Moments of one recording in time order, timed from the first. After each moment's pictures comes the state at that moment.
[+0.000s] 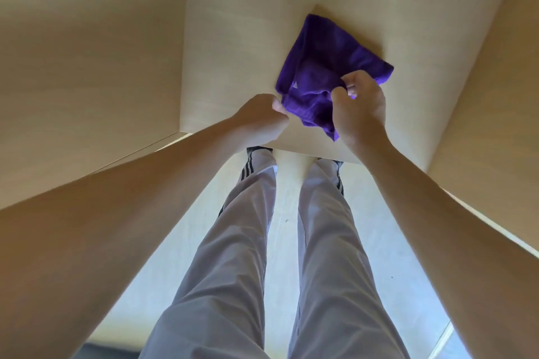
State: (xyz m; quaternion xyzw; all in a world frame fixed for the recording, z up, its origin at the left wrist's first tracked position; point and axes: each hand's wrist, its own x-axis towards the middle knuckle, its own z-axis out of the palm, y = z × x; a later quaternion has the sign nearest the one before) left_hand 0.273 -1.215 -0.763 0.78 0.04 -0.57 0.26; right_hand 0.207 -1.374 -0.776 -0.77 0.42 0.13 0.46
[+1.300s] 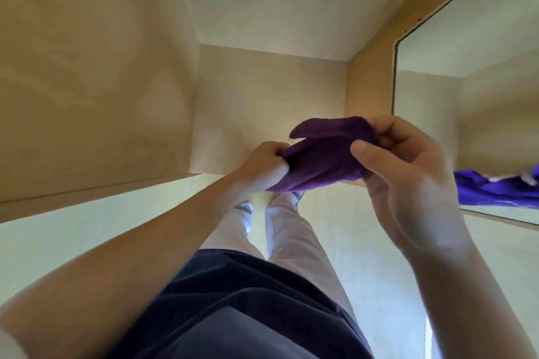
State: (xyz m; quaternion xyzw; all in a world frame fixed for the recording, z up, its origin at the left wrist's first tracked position) left_hand 0.208 -1.229 -0.483 0.73 -0.06 -0.52 0.45; right_hand 0.110 -1.362 -0.339 -0.60 0.33 -0.07 0.73
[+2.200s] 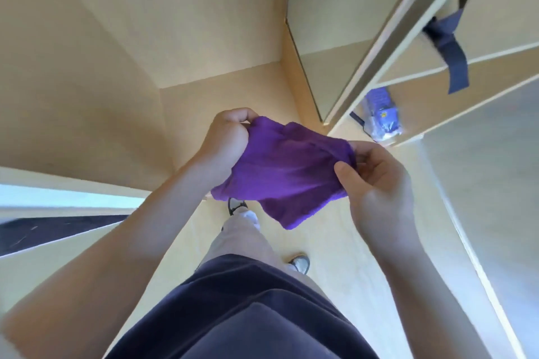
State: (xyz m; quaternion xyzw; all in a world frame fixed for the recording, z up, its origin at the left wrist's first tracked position) left_hand 0.086 -1.237 -0.363 0.78 -0.13 -0.39 0.47; right_hand -0.118 -1.314 -0.328 -0.61 0.44 -0.24 0.61
